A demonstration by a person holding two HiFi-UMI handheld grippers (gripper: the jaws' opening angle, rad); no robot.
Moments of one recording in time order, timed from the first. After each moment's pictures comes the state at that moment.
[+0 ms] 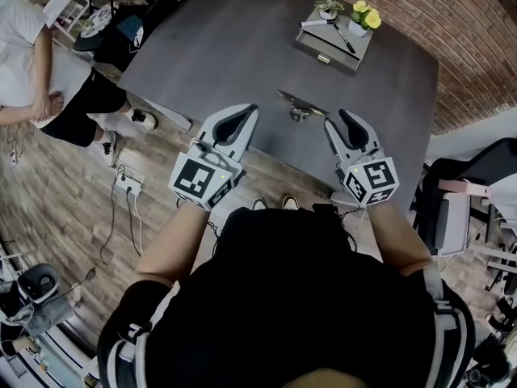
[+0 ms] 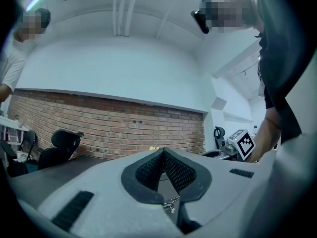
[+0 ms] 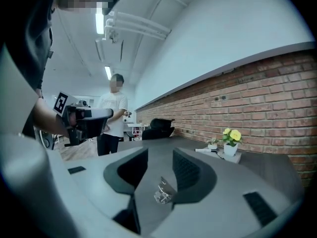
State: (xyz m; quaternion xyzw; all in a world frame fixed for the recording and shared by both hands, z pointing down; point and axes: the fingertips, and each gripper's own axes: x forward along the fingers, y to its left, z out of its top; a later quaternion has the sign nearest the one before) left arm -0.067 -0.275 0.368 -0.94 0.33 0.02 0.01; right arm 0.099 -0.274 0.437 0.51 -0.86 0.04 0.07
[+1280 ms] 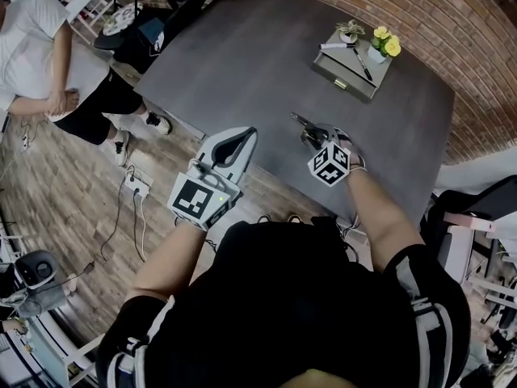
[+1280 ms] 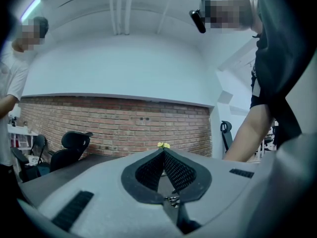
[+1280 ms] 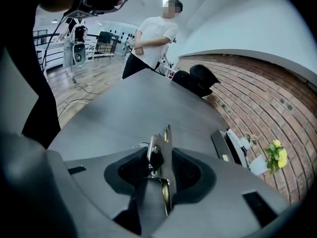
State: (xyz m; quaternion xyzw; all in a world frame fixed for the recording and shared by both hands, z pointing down) left arm -0.087 -0.285 0.371 -0.93 0.37 -0.01 0.00; right arm 0.052 -0.368 0.632 0.32 -0.82 -0.09 0.46
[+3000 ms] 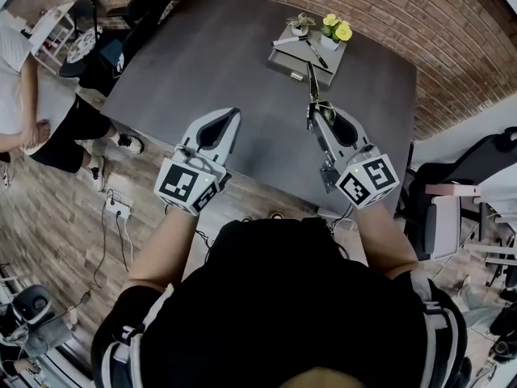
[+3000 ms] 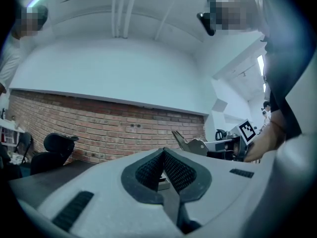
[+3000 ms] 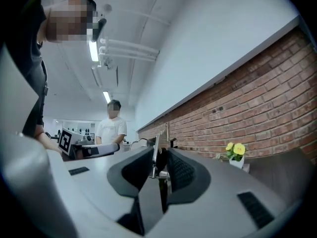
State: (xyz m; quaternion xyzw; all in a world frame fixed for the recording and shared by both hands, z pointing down) left arm -0.033 -0.304 0.348 -0.95 0.32 0.03 0.02; right arm 0.125 -0.294 0.358 0.49 -0.87 0.04 -0.06
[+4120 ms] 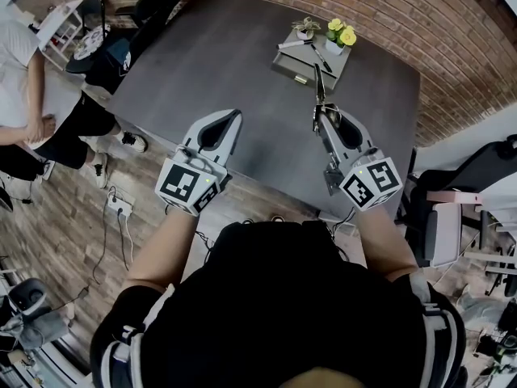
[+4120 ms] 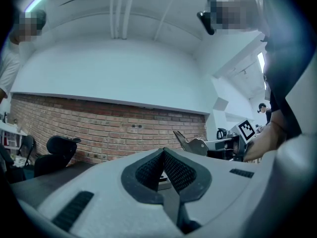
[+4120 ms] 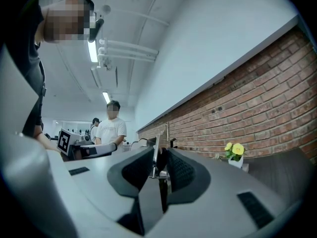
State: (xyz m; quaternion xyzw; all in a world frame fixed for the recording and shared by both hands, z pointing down) left arm -0.037 -0.300 0.344 -0.94 0.33 0.03 0.02; right arm 0.132 -0.292 0.356 0.49 -0.87 0.05 -0.07
